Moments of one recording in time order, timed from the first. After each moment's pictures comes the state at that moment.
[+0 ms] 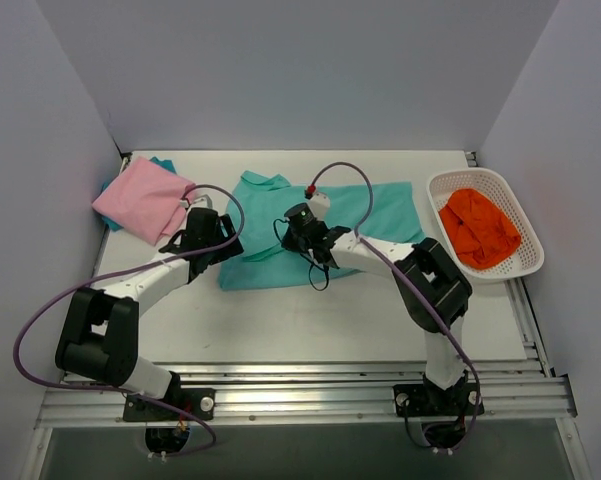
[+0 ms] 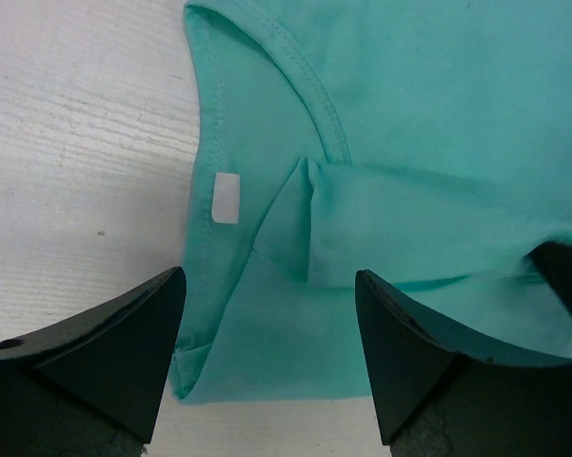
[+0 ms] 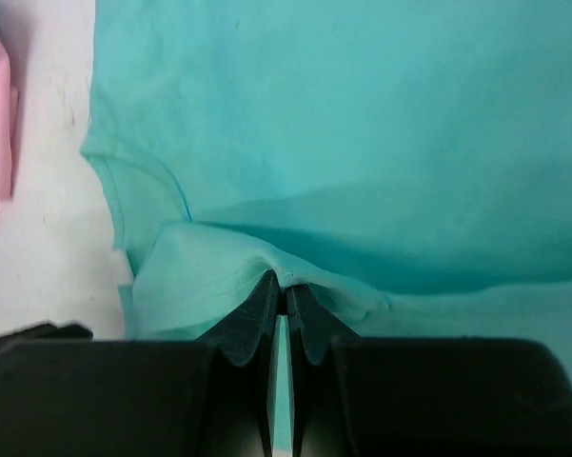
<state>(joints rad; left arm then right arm) -0.32 1.49 0.85 -0.11 -0.15 -0.60 0.77 1.94 1.25 -0.03 0.27 0.89</state>
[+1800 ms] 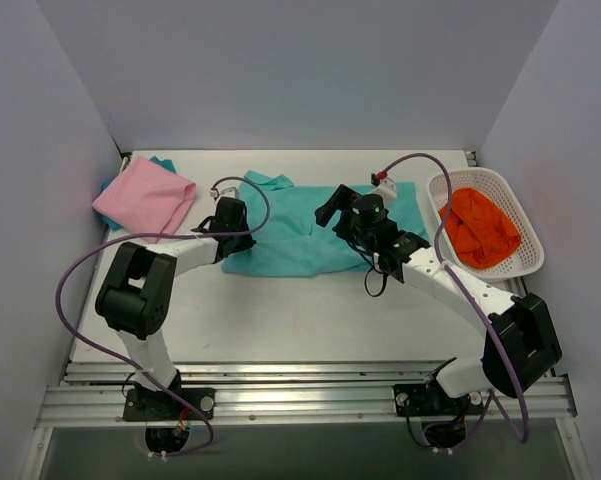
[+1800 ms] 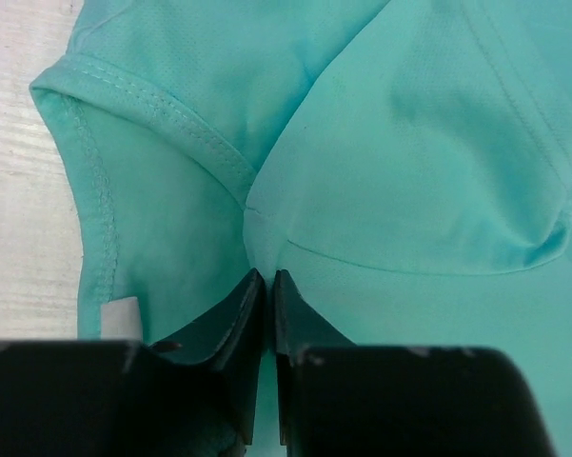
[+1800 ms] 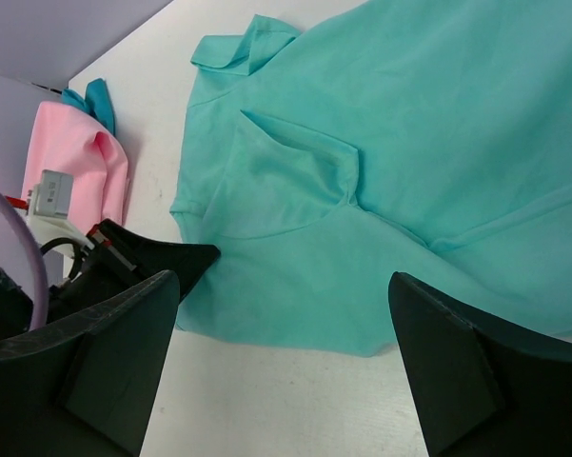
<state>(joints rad) -0.39 1.83 1.05 0.00 -0.14 -0.60 0.58 1.40 0.97 -0.05 0.24 0.86</state>
